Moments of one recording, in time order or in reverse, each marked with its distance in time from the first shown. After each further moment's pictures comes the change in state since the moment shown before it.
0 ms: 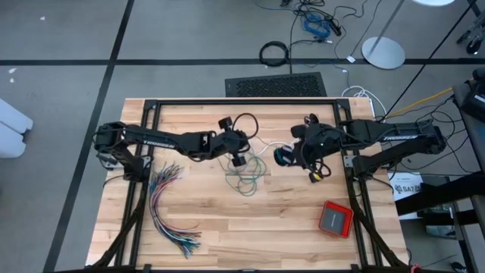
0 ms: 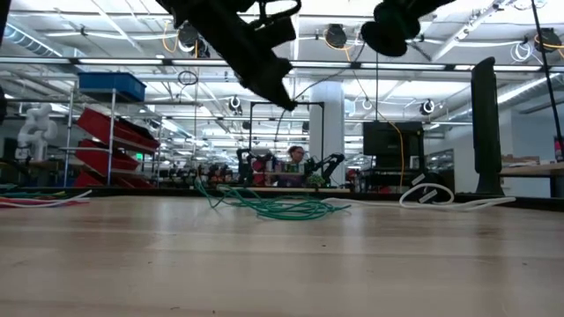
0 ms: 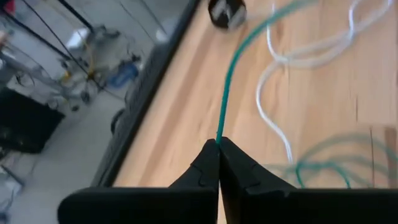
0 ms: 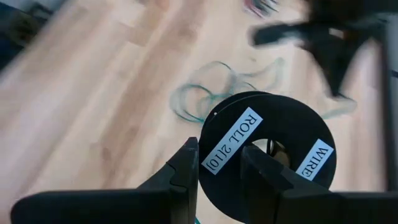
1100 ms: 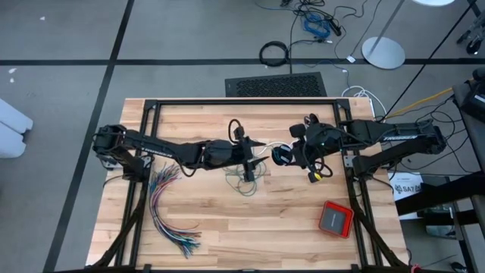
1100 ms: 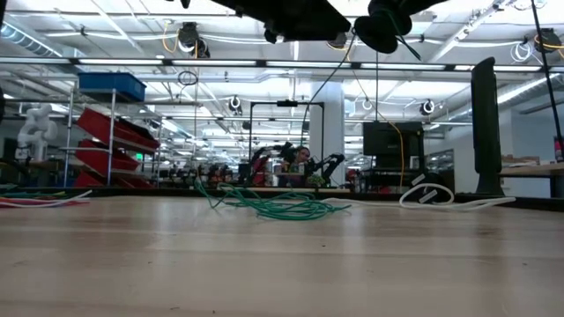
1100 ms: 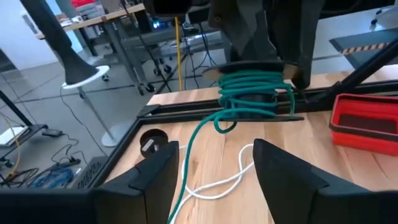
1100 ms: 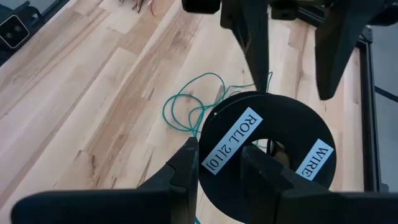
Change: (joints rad) left arm -0.129 -0.001 0.000 0.476 0.175 0.044; right arm 0.001 0.000 0.000 0.051 0.000 -0.042
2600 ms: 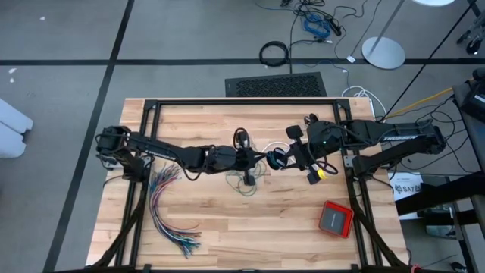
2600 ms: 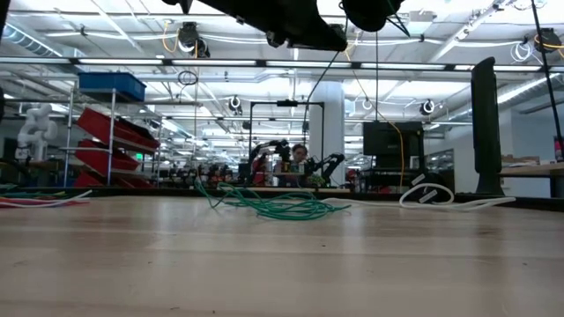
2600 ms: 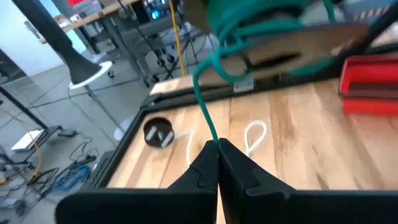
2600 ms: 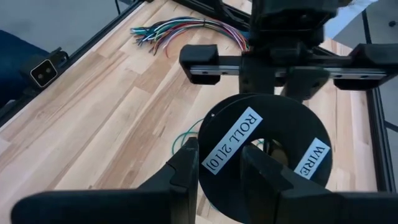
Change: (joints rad) left arm -0.031 0.043 0.002 -0.048 -0.057 0.081; right arm 0.000 0.001 -0.001 0.126 -0.097 -0.002
